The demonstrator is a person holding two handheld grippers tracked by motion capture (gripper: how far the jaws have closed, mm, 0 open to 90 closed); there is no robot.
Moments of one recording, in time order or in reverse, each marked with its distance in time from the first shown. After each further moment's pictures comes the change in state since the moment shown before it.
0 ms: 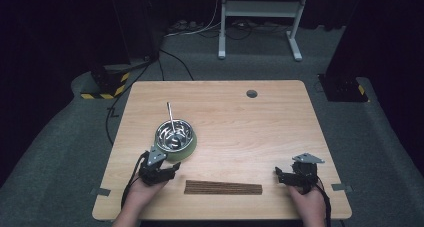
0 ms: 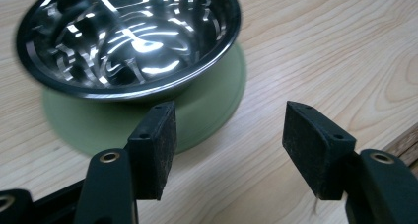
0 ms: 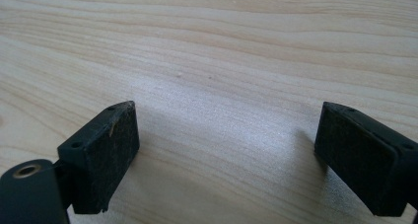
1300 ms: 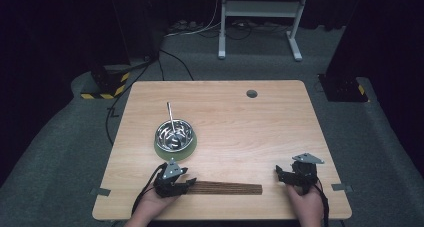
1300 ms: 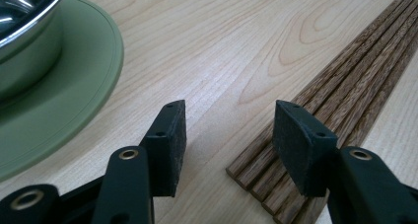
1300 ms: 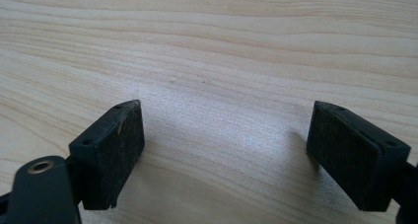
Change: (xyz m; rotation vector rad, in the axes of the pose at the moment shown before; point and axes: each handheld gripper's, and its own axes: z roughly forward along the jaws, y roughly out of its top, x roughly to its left) left arm -0.042 -0.018 0.014 0.033 -0.187 0.113; right arm 0.002 0.000 0.000 -0.010 -0.032 0.026
